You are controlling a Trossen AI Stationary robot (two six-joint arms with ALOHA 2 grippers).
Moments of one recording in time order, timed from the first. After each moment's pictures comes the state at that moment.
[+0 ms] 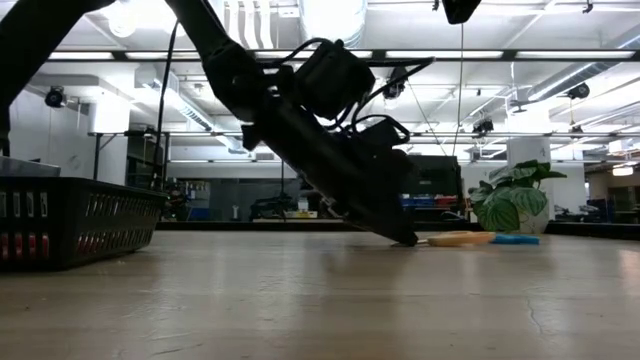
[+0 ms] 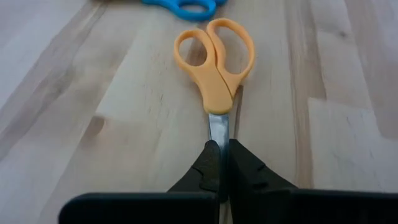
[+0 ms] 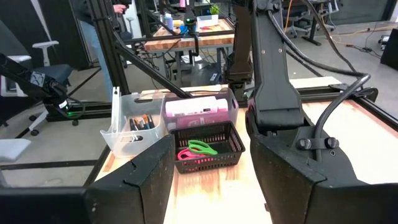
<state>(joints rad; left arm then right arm) -0.02 2.21 1.22 0.25 -0.11 -0.17 0.41 1.21 0.77 0.26 0.37 0.20</state>
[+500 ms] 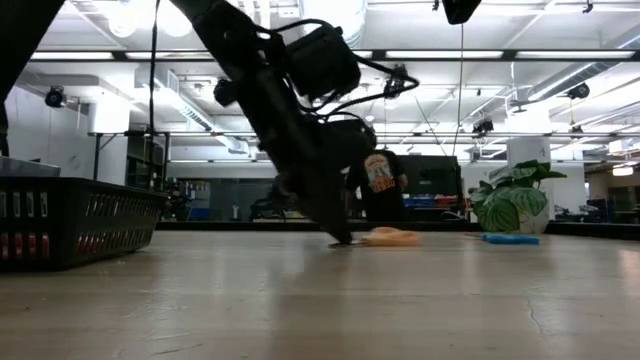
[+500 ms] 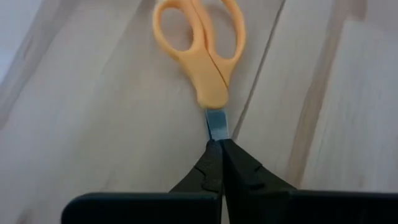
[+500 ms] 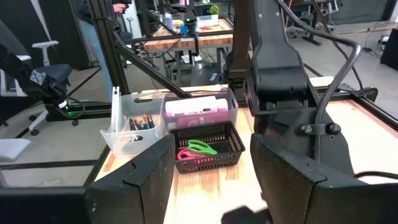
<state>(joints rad) -0.02 2.07 1.22 -0.21 -0.10 -0.39 0.41 1.21 0.77 0.26 0.37 0.20</state>
